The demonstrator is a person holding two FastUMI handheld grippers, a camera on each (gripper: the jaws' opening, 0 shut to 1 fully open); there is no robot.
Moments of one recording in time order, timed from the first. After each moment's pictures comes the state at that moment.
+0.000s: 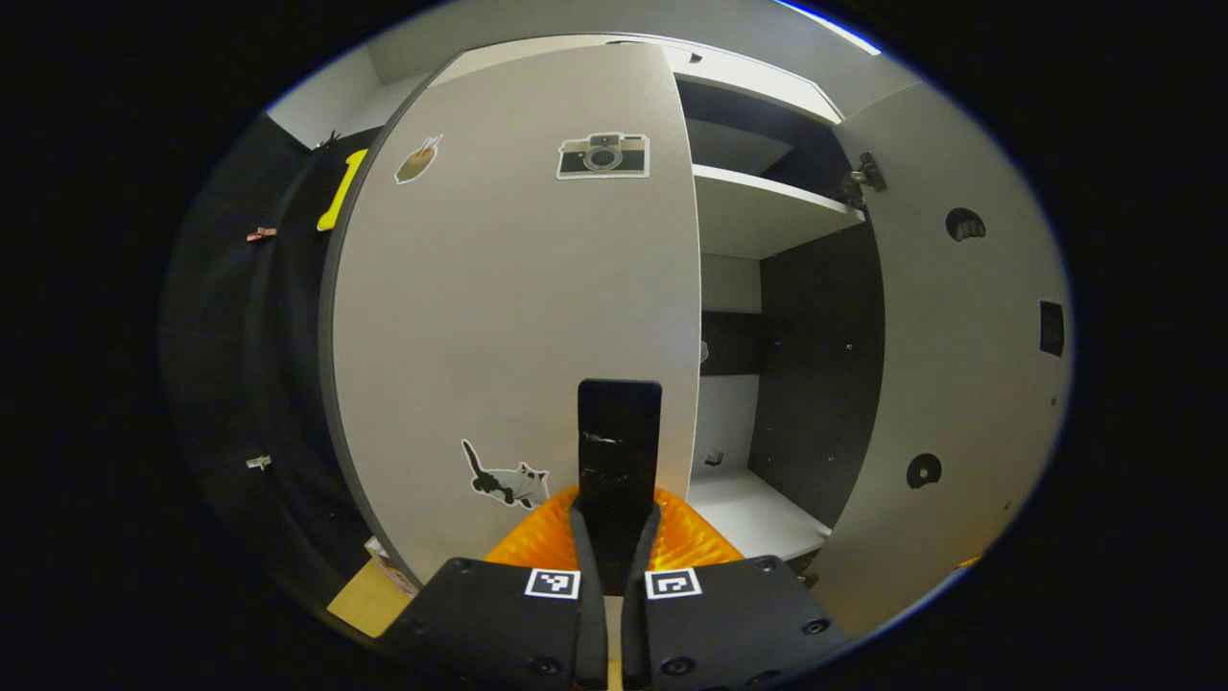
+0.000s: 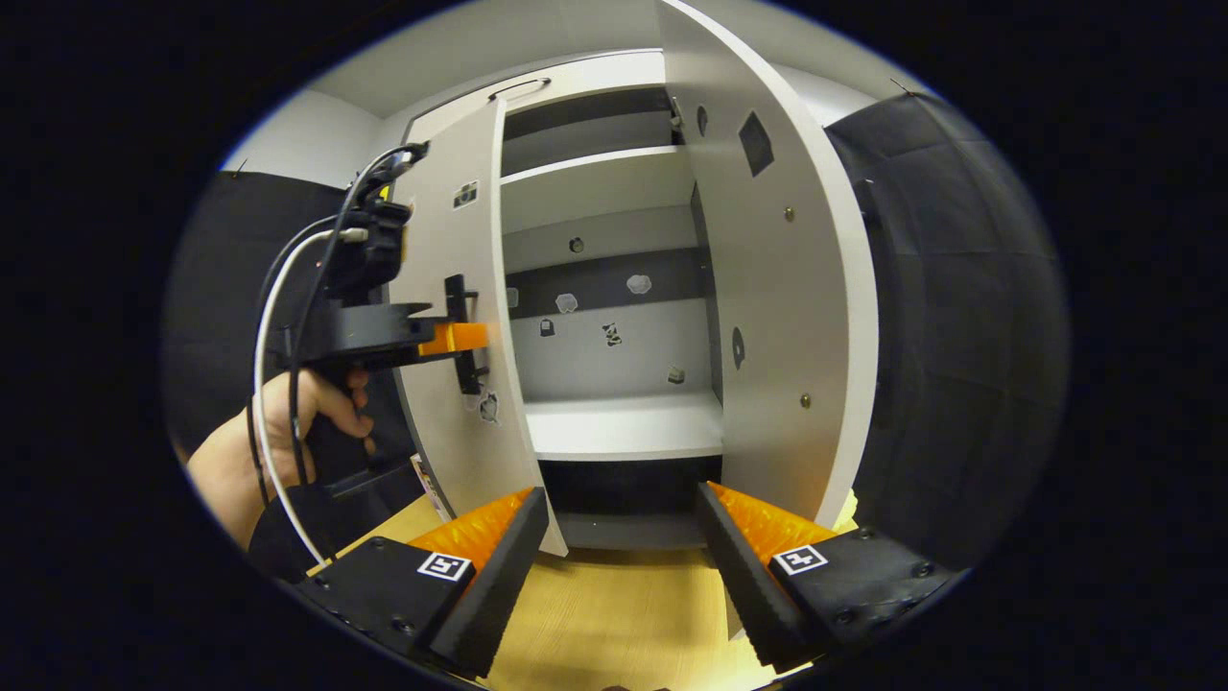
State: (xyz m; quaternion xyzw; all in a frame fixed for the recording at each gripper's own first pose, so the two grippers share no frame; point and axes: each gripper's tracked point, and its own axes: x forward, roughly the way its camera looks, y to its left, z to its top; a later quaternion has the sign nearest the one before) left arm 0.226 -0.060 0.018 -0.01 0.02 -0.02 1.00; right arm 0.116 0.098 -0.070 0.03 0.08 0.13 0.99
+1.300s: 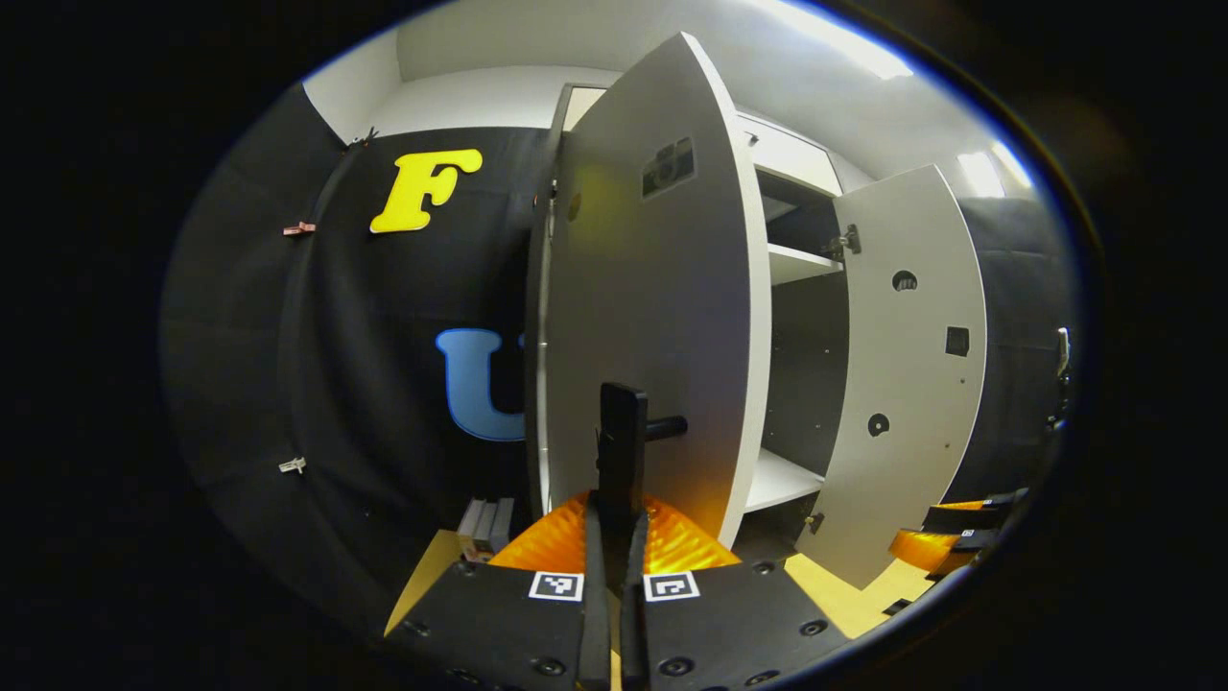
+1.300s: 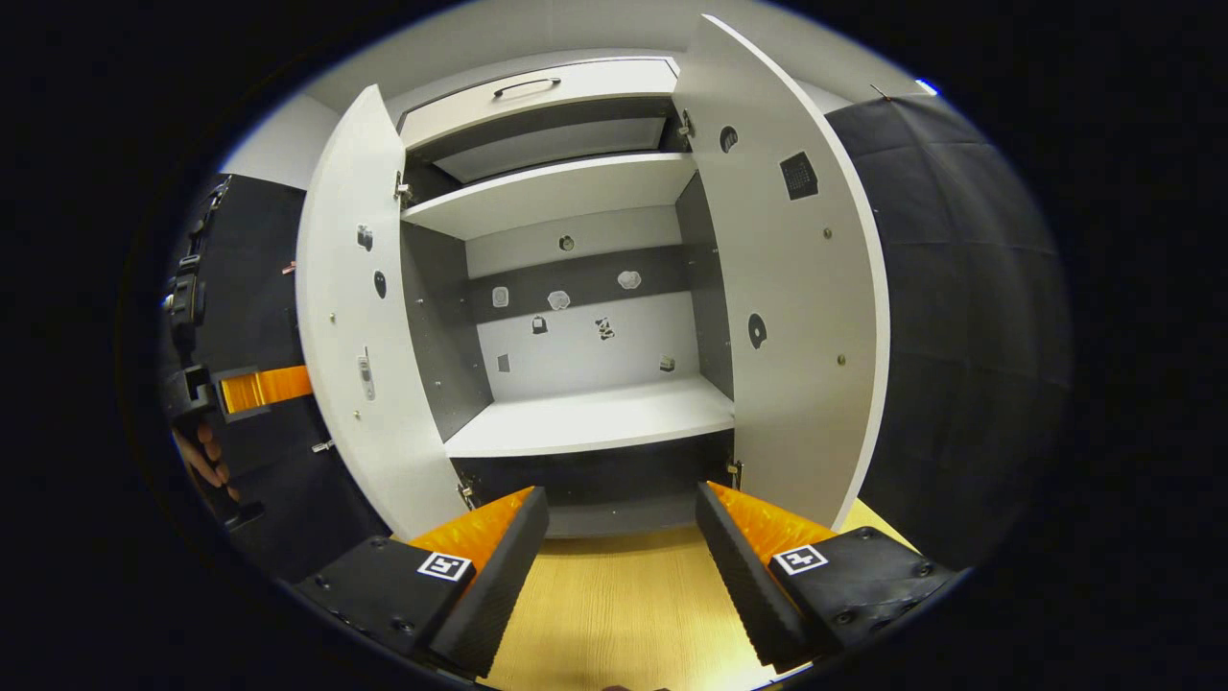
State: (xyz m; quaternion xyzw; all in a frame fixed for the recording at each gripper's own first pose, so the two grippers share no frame) left arm 0.095 0.089 0.013 -0.03 0.02 -0.06 1.00; right arm 0.066 0.169 -0.073 0.04 0.09 0.05 0.99
